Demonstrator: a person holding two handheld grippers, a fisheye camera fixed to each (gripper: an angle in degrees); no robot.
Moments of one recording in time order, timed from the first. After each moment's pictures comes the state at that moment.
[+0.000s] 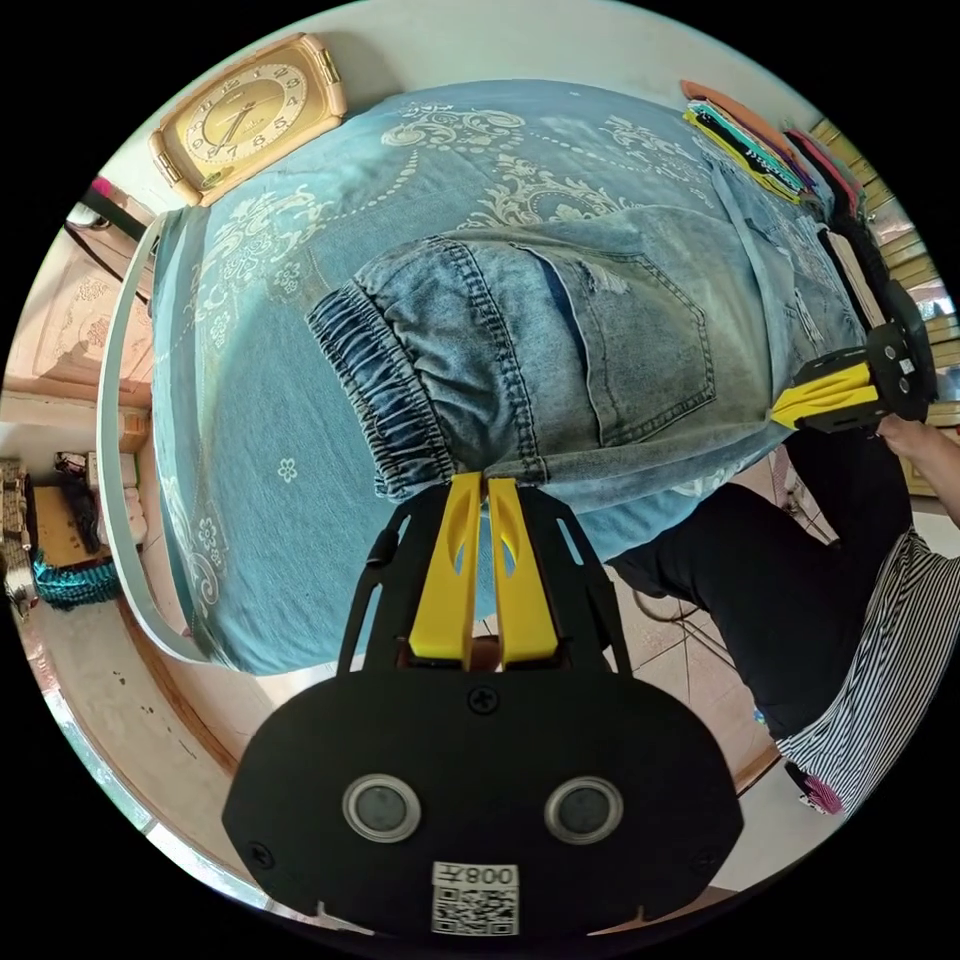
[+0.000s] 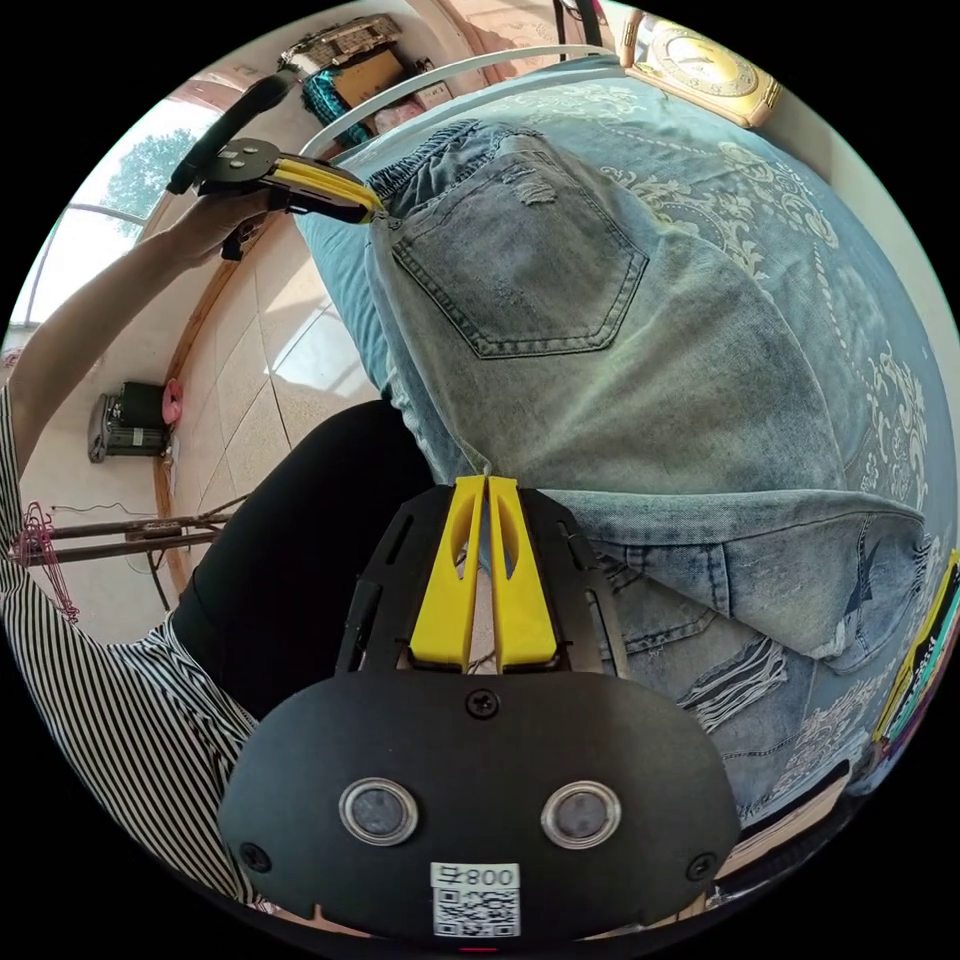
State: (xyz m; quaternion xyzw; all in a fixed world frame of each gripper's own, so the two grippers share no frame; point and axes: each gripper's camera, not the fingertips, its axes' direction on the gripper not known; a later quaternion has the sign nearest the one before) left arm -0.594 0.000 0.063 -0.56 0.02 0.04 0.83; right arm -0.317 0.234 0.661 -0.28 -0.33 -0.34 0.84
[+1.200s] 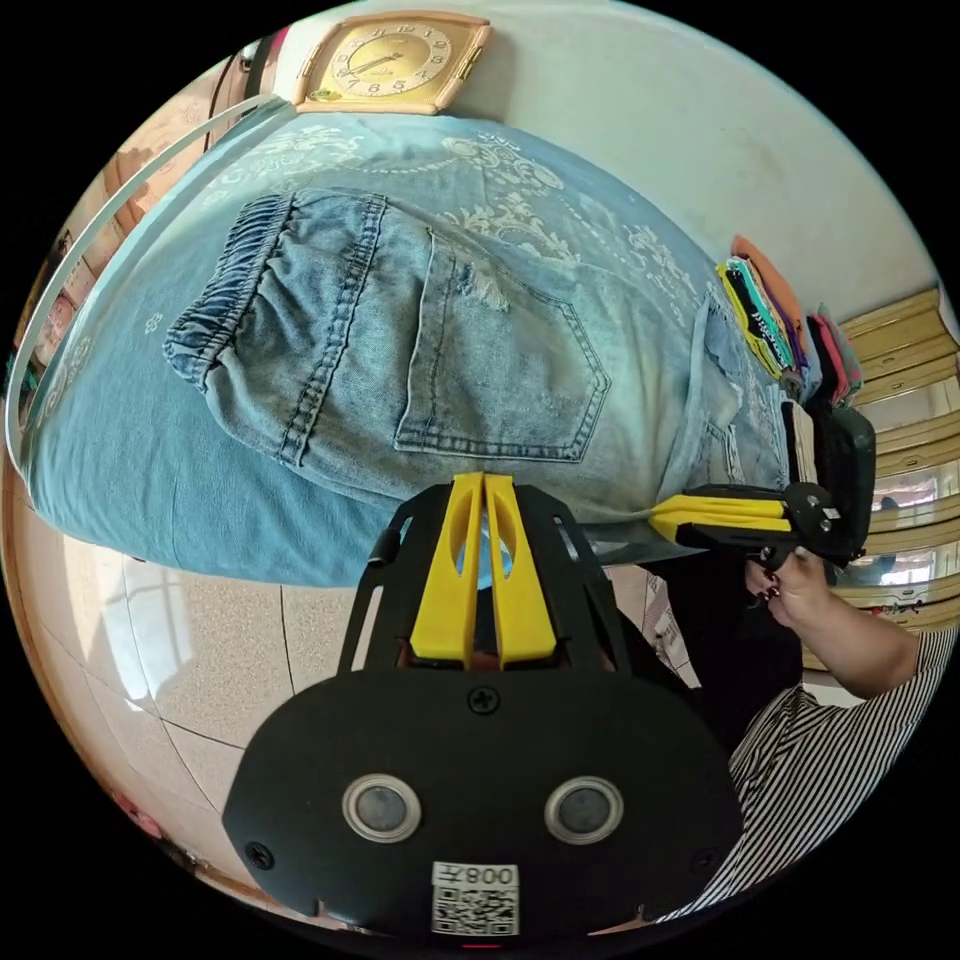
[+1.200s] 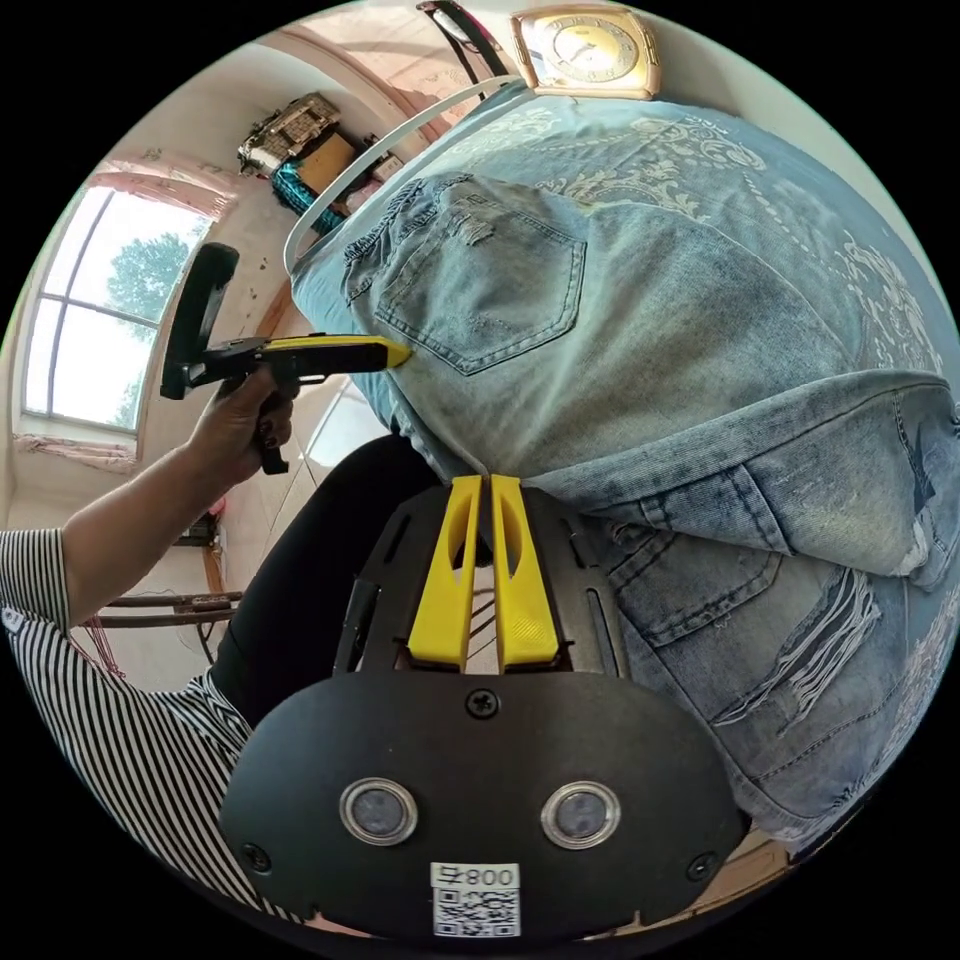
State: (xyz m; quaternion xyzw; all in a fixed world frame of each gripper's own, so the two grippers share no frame) left arm -0.523 0.190 0.074 -0.44 0.05 -0.25 0.86; right arm -0.176 0.260 0.689 -0.25 -0.41 -0.19 0.86
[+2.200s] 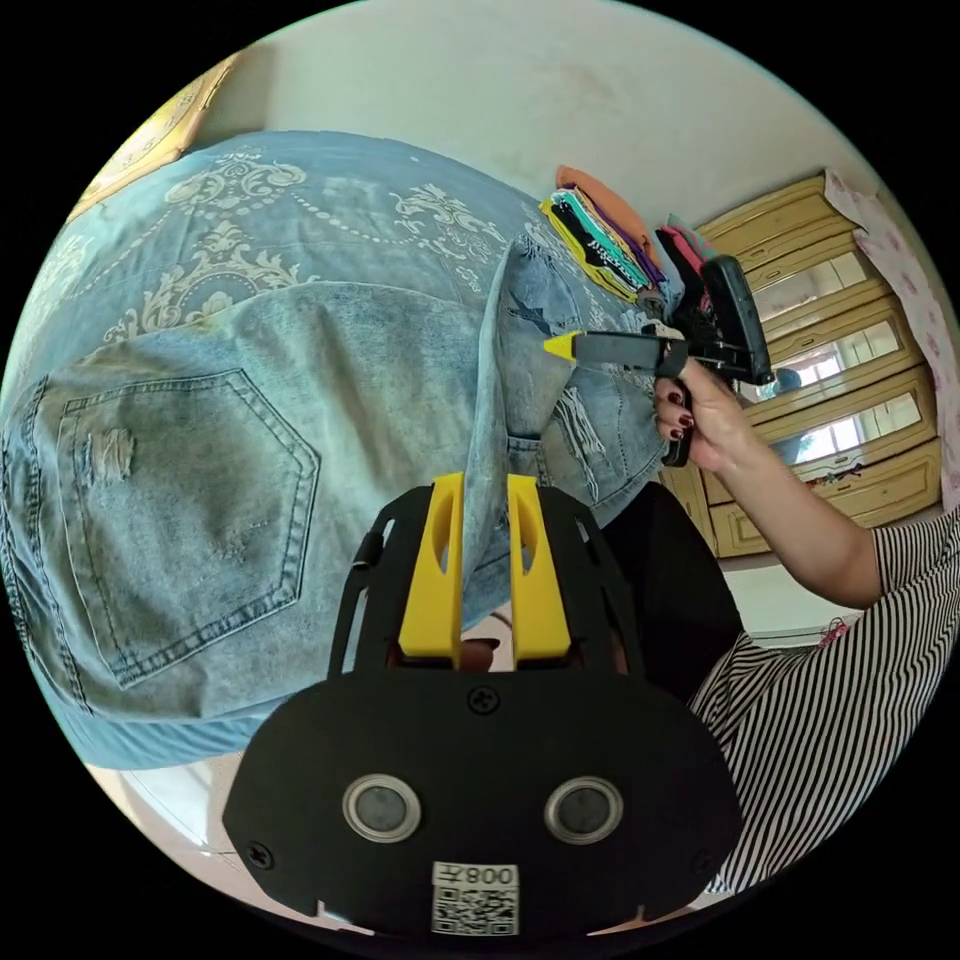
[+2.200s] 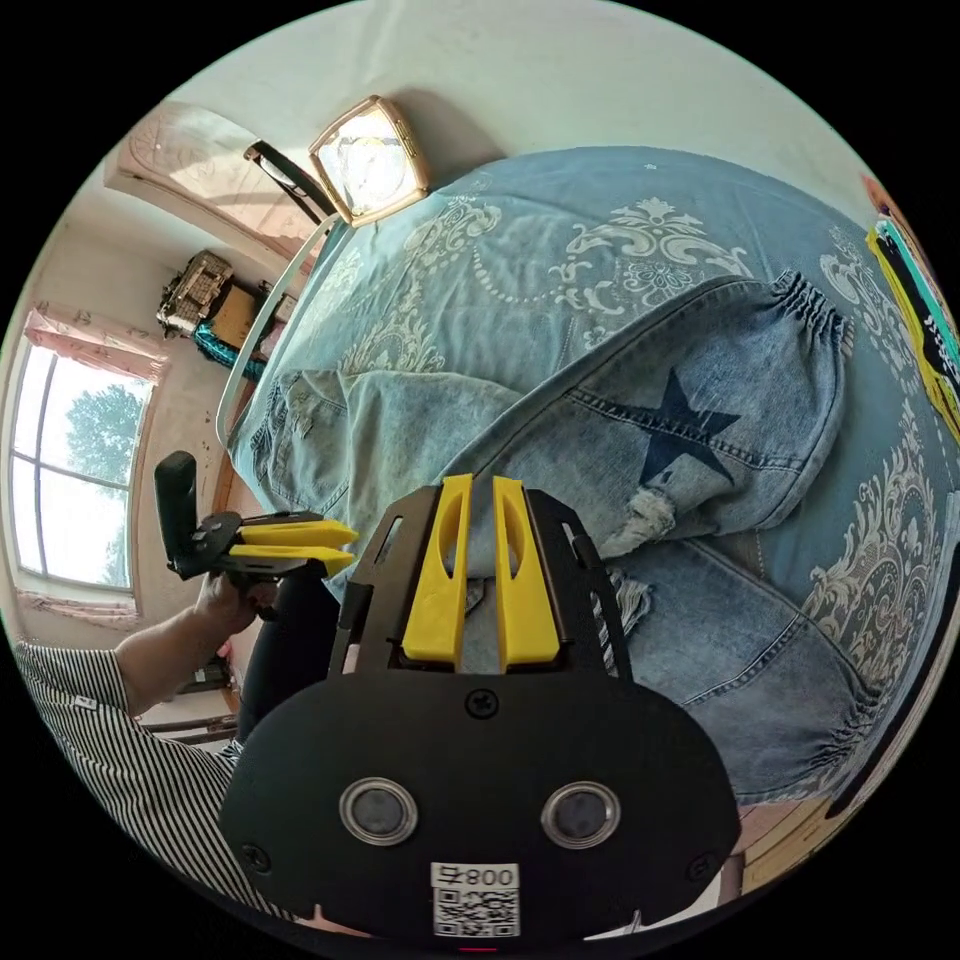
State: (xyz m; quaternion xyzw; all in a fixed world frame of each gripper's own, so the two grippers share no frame) left arm -0.391 0.170 0.272 -0.43 0.25 -0.14 0.86; right arm 0.080 0.125 0.700 -0.20 -0.36 -0.01 0.91
